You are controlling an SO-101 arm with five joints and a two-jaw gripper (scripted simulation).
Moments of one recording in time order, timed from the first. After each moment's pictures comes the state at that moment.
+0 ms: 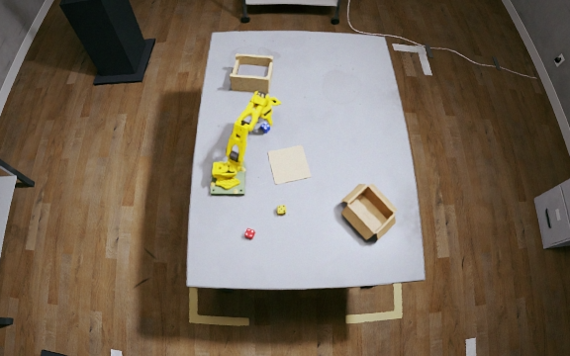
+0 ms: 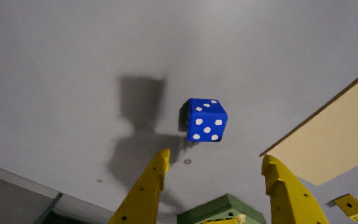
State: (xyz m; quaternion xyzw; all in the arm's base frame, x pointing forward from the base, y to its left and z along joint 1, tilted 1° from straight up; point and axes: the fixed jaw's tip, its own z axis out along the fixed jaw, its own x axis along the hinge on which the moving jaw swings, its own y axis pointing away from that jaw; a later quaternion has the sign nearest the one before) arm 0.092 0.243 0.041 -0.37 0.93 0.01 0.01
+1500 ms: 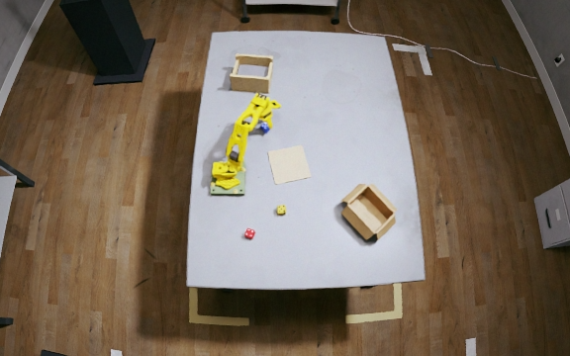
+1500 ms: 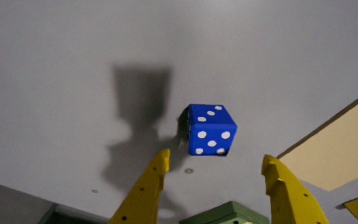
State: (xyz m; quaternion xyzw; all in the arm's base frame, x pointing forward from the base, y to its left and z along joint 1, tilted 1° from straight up) arm 0.092 0.242 0.022 -0.36 0.93 0.00 0.00
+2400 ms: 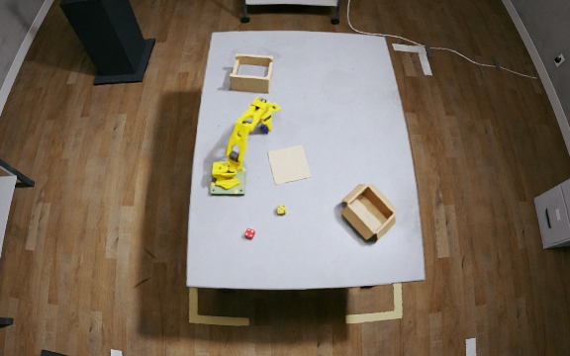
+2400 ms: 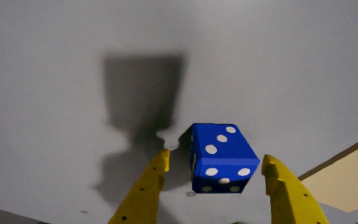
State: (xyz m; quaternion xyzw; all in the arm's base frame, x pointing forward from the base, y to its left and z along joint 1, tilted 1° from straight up) arm 0.092 0.243 -0.003 -0.36 0.93 0.01 0.01
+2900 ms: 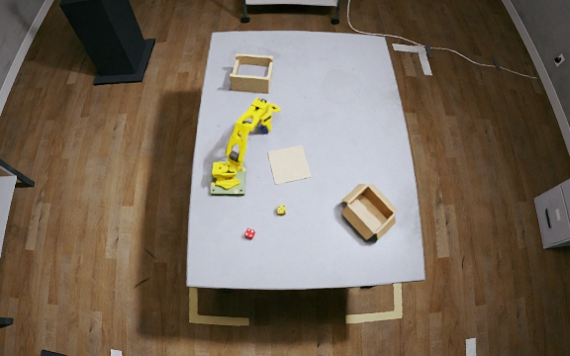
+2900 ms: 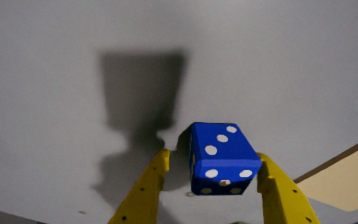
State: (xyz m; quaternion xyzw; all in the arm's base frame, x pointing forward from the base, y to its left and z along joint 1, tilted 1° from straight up) arm 0.091 0.241 -0.005 -0.36 0.93 0.00 0.00
